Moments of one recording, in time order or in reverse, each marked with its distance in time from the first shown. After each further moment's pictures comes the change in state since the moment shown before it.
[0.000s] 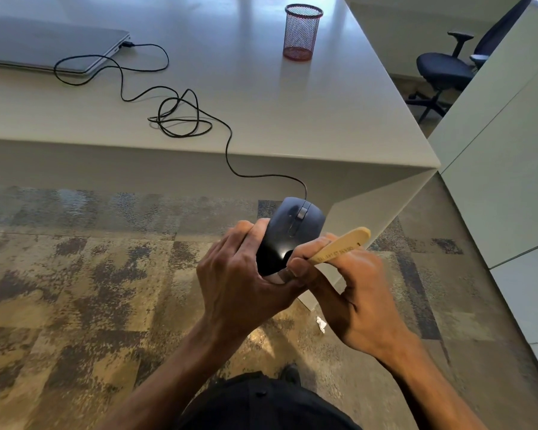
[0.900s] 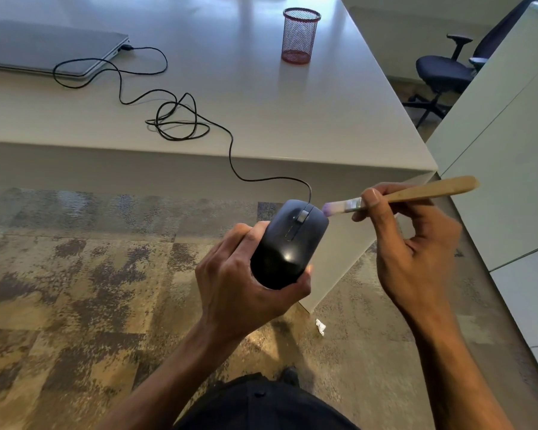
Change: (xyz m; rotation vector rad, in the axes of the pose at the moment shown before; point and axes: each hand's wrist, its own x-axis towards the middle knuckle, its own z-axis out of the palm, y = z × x) left_hand -0.002 -0.003 0.002 -0.060 -0.008 0.015; right_hand 0.026 0.009 -0.043 -0.146 0.445 0.117
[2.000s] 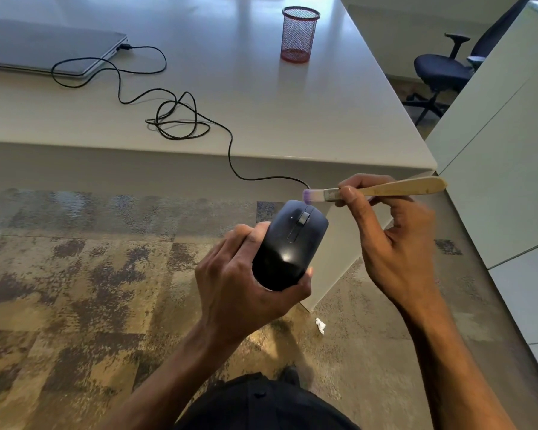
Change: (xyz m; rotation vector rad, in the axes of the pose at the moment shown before) left_hand -0.003 -0.003 -0.001 0.025 -0.006 0.045; right_hand 0.006 -0.001 0.013 -0.023 -0.111 -0.048
